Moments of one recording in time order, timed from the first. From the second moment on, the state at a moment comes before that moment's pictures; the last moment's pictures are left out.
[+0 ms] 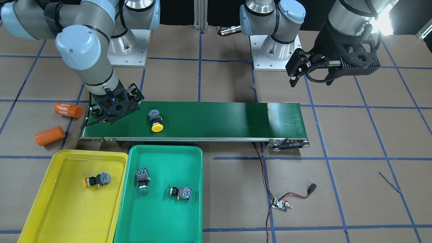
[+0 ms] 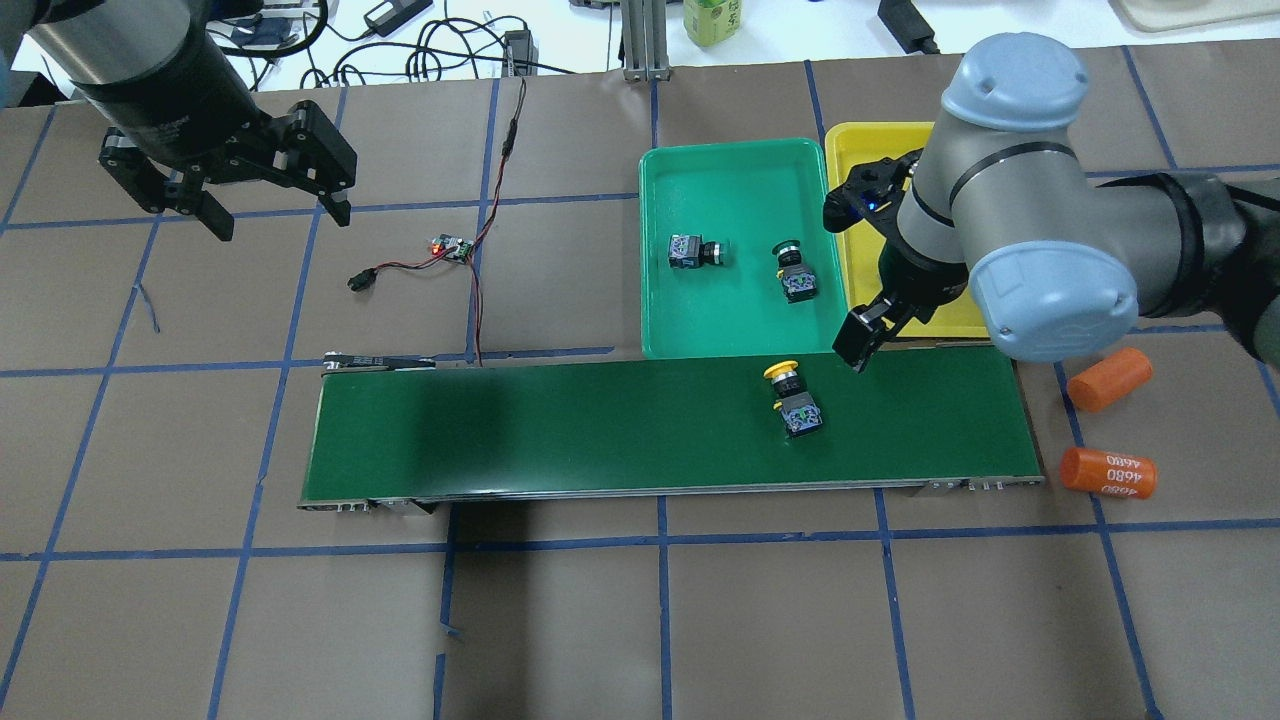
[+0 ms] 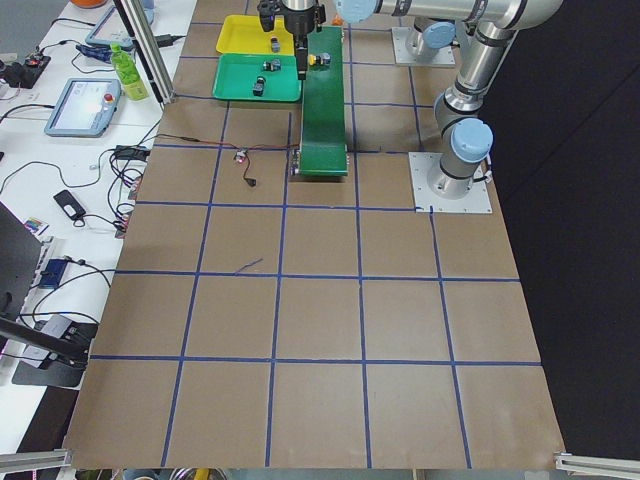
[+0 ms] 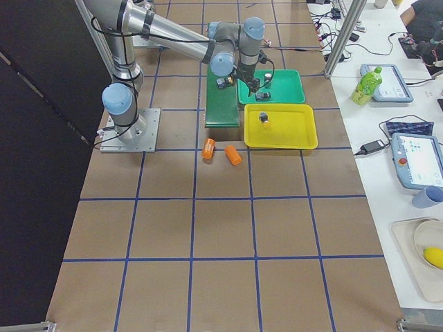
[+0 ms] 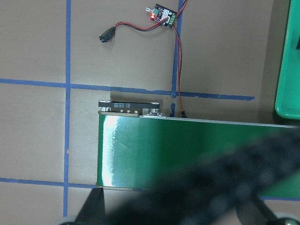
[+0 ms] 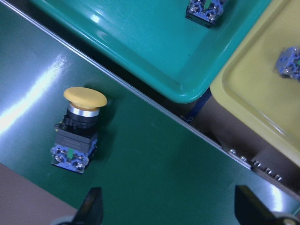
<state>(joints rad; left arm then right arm) -1.50 -1.57 -1.49 -1.65 1.57 -0.02 1.60 -1.49 1.92 -1.92 -1.56 -0.51</state>
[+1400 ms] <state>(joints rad) -1.50 -1.57 -1.49 -1.65 1.56 -0.02 1.68 -1.47 2.12 -2.17 -1.55 -0.16</state>
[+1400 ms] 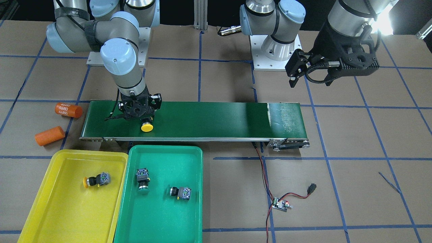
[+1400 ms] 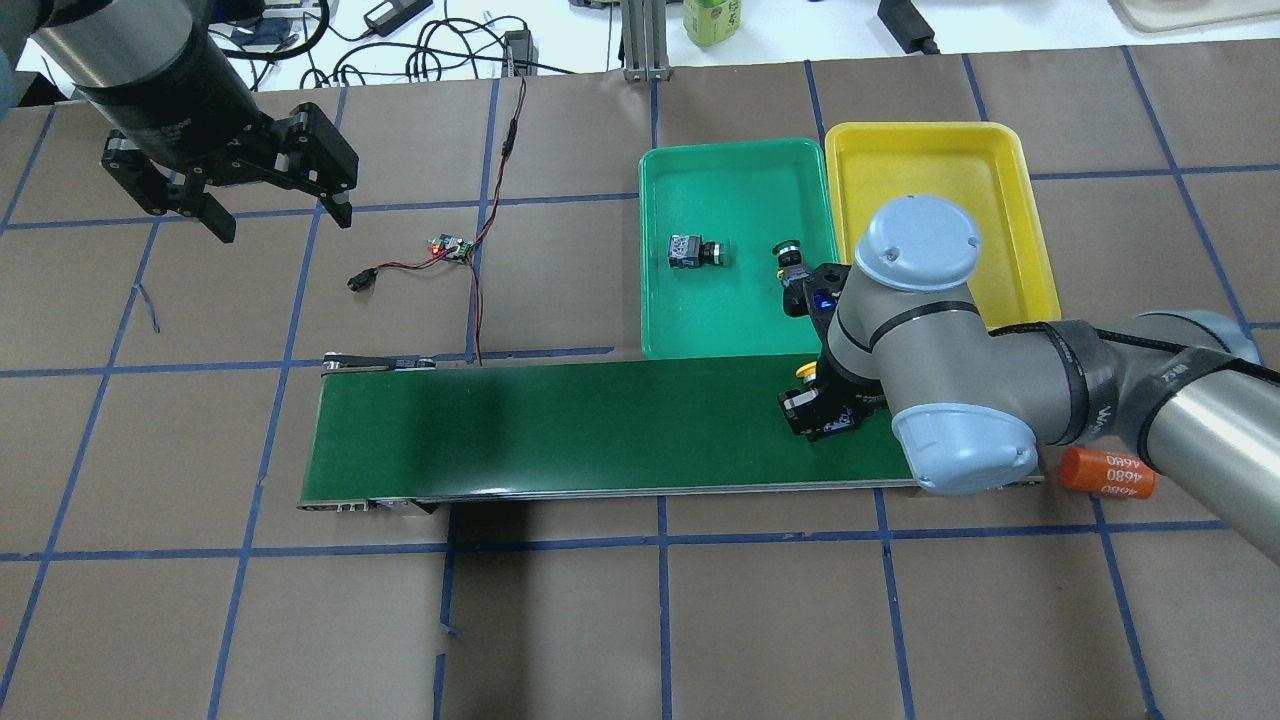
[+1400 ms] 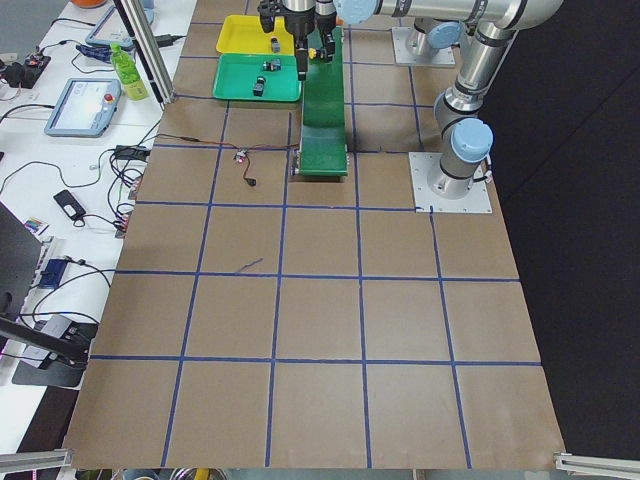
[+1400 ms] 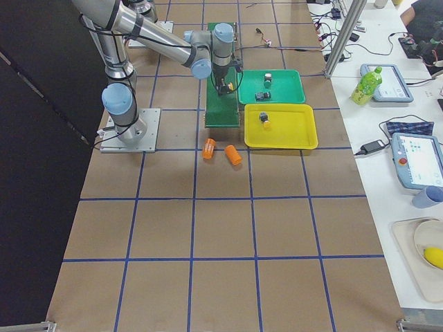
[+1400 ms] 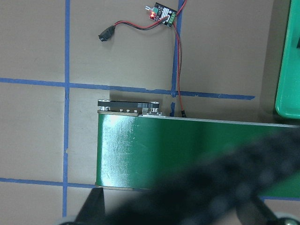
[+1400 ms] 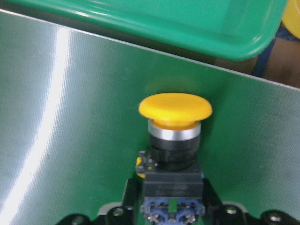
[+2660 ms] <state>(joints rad) -1.50 -1.57 -1.49 -1.65 1.56 -0.02 1.37 -1.21 1.68 -1.96 -1.60 -0.44</state>
